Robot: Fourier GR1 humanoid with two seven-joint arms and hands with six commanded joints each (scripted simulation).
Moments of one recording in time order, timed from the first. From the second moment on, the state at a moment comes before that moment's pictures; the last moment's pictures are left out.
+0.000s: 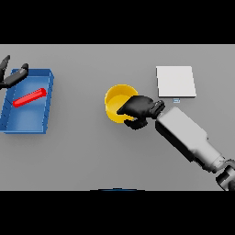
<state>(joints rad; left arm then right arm) -0.52 0.63 -0.12 -1.08 -0.04 -0.05 0.39 -0.73 -0.29 0.70 -1.03 0.88 0.42 -0.24</state>
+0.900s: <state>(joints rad) -0.52 0.64 -0.12 -1.11 -0.03 -0.06 0.39 -0.76 -0.40 0.64 -1.21 0.80 0.57 -0.18</state>
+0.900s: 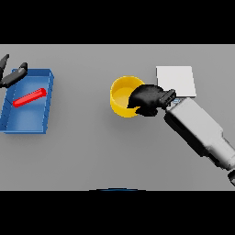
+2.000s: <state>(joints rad) -0.48 0.64 -0.10 -1.20 0.02 -0.05 0.49 -0.81 -0.55 0.43 -0.99 0.84 0.37 -0.12</state>
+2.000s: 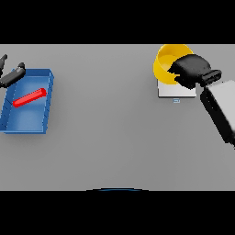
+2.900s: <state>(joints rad) -0.50 0.64 -0.11 -1.18 0.01 -0.06 0.51 -0.84 -0.49 0.38 -0.69 0.86 0.28 -0.20</state>
